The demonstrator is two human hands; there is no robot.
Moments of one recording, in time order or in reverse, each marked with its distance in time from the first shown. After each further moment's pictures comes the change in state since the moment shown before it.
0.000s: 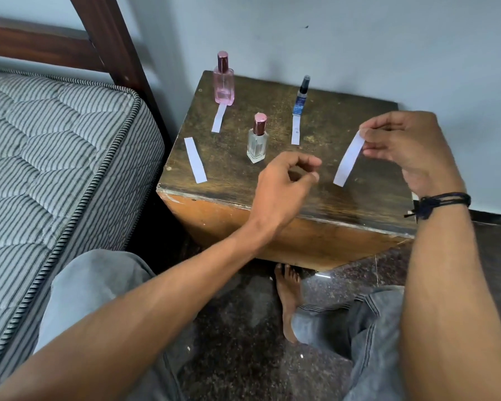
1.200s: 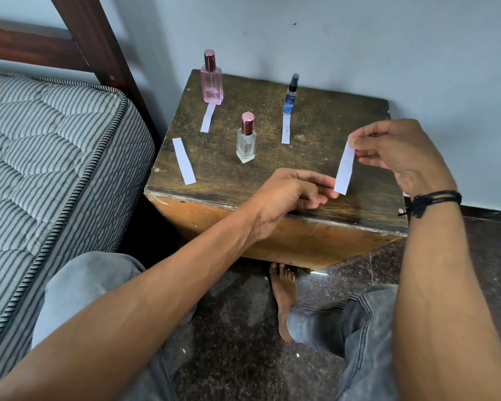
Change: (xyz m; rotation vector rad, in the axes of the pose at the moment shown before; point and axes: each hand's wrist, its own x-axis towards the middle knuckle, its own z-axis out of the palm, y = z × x) left_hand 0.014 -0.002 0.010 -0.363 -0.481 -0.347; right_hand 0.004 0.010 -0.006 -0.025 -0.059 0.119
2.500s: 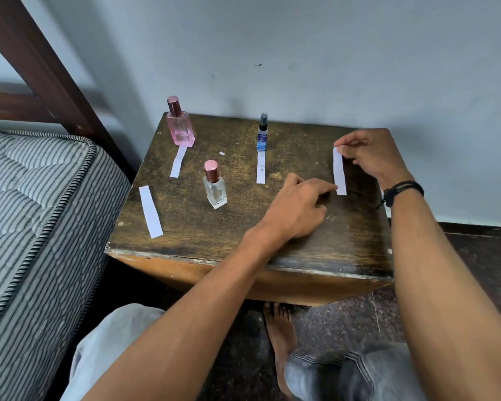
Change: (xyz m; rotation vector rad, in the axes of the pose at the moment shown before) left_hand 0.100 0.005 0.025 1.128 0.075 0.300; right_hand 0.129 0.047 -0.027 -0.176 0.103 -0.197
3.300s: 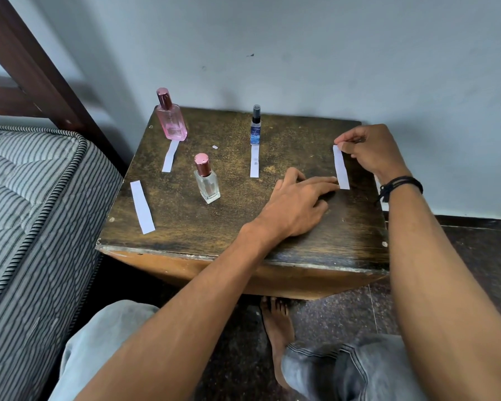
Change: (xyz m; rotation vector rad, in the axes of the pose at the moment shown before) left_hand 0.006 -0.003 0.012 0.191 -0.014 0.094; right_hand 0.005 0.018 -0.005 -0.100 0.030 -0.009
